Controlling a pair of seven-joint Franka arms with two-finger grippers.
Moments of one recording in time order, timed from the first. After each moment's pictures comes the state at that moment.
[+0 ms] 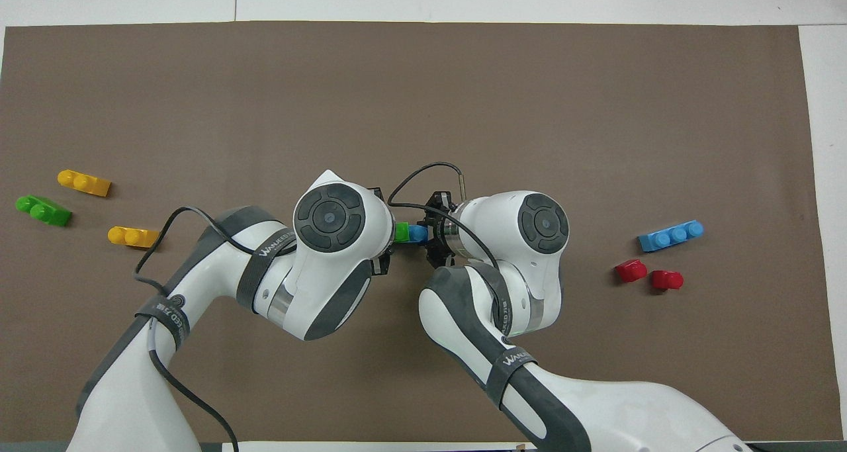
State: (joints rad) left arm -0.59 0.20 -0.06 -2.00 -0.03 2.27 -2.20; right arm 0.61 0.33 -0.01 -2.04 0.59 2.58 1.66
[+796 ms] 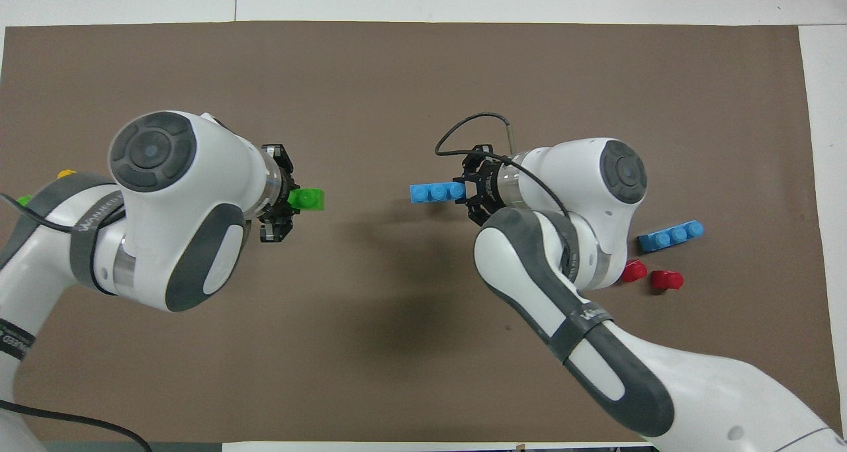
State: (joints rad) left arm -0.34 0.07 -0.03 -1.94 -0.02 2.07 -1.84; right arm 0.42 0.28 -0.03 -1.95 0.59 2.43 1.41
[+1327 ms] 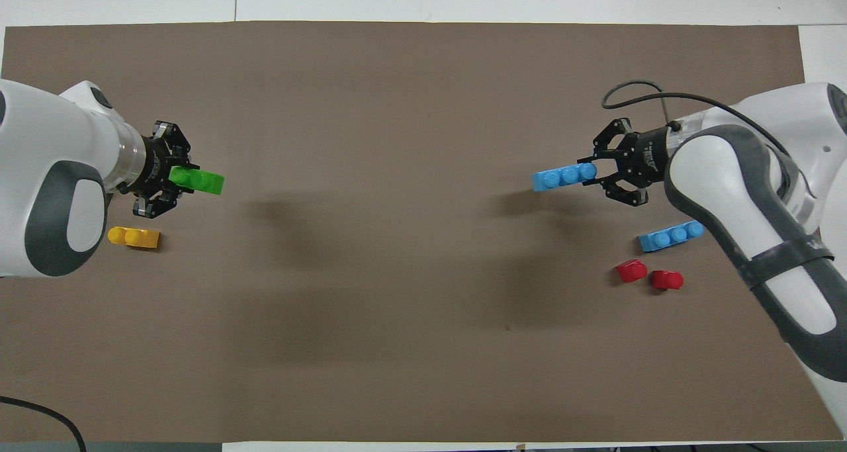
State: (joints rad) left arm -0.08 0.08 -0.03 -1.94 -0.03 2.10 -1.35; right arm 0.04 0.24 -0.04 -1.94 0.59 2.12 1.00
